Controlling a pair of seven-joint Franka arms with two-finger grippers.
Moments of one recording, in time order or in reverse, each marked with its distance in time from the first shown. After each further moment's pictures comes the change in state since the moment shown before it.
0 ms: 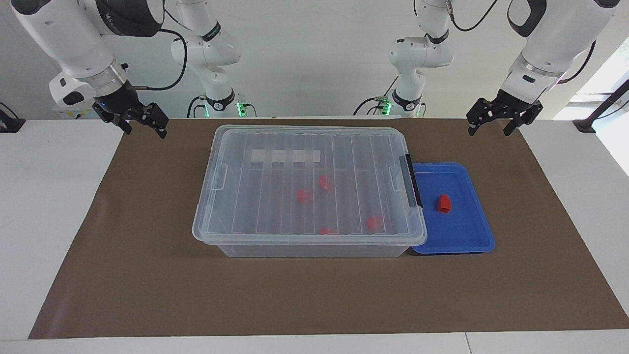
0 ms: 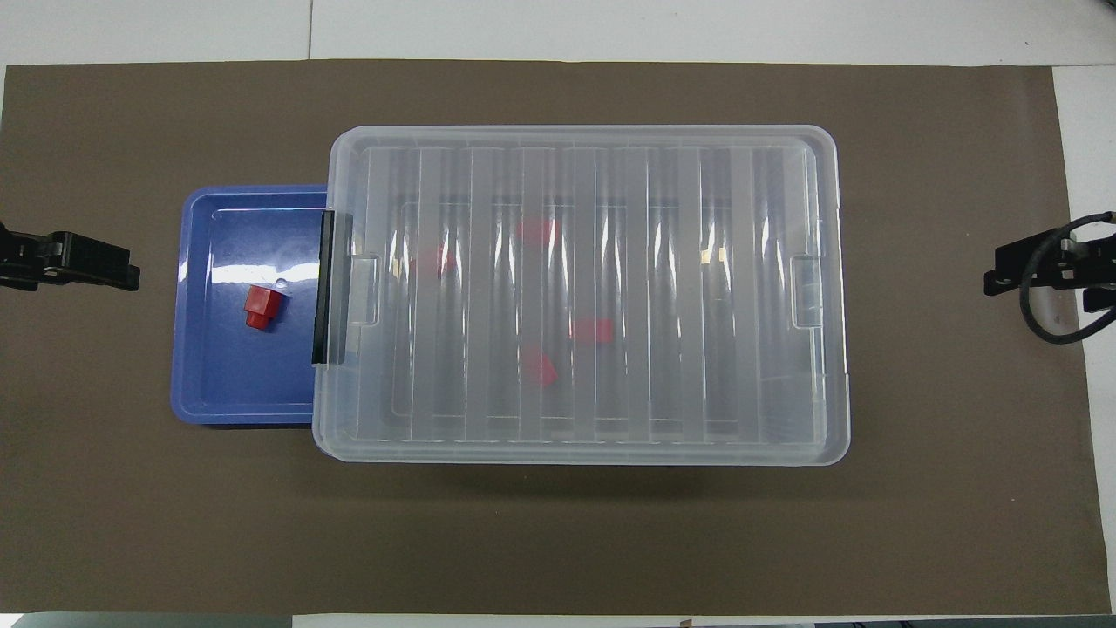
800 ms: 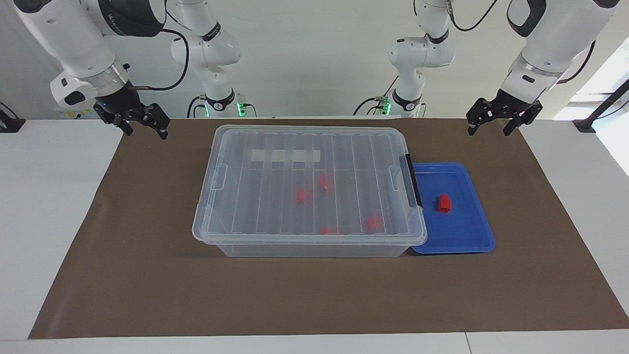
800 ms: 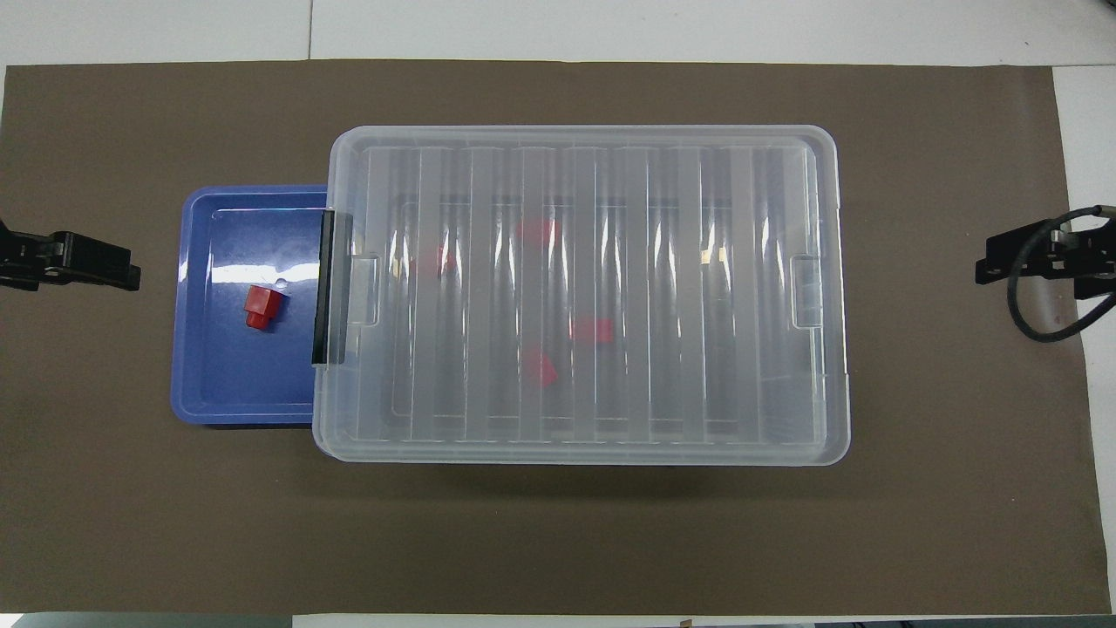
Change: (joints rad) left arm 0.000 0.000 -0.001 0.000 0.000 0.001 -0.001; right arm 0.000 0.000 0.027 -0.005 0.001 0.058 0.000
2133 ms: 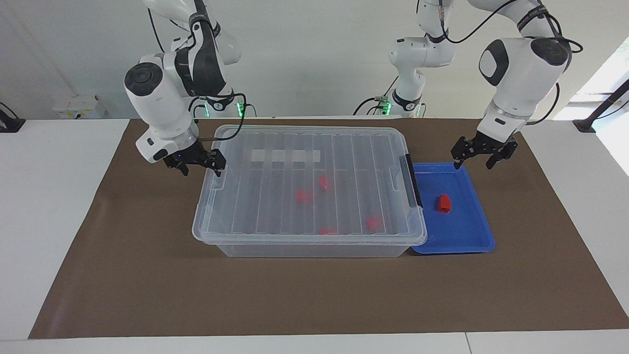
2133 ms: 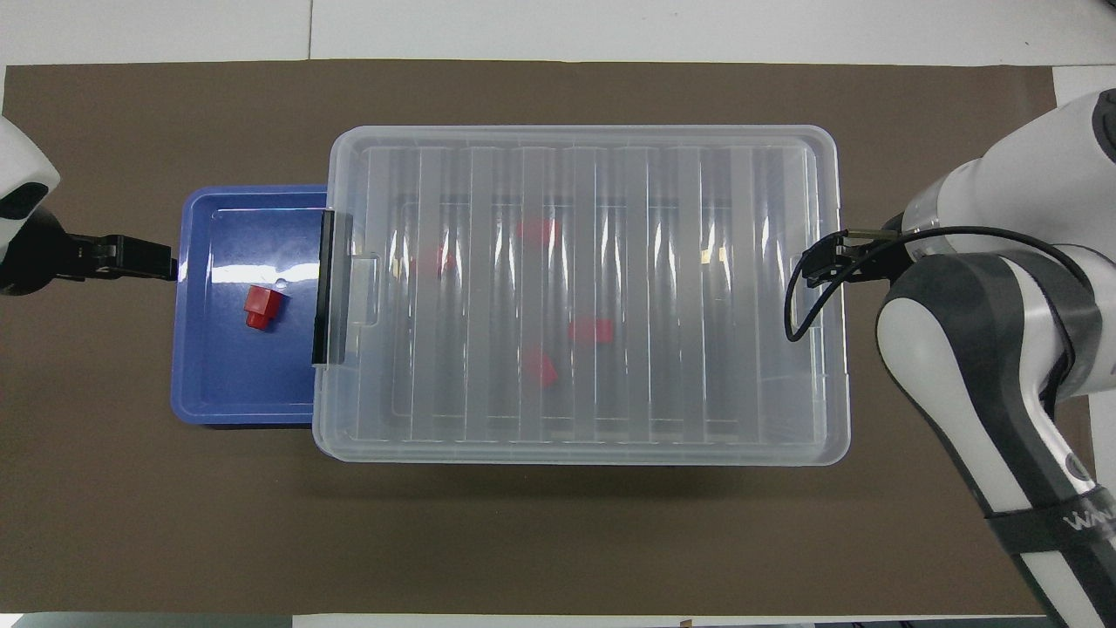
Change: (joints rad) left arm 0.000 -0.023 0.000 -0.408 0.000 0.493 0.002; right arm 0.003 0.081 0.163 -0.254 -0.001 0.296 0.072
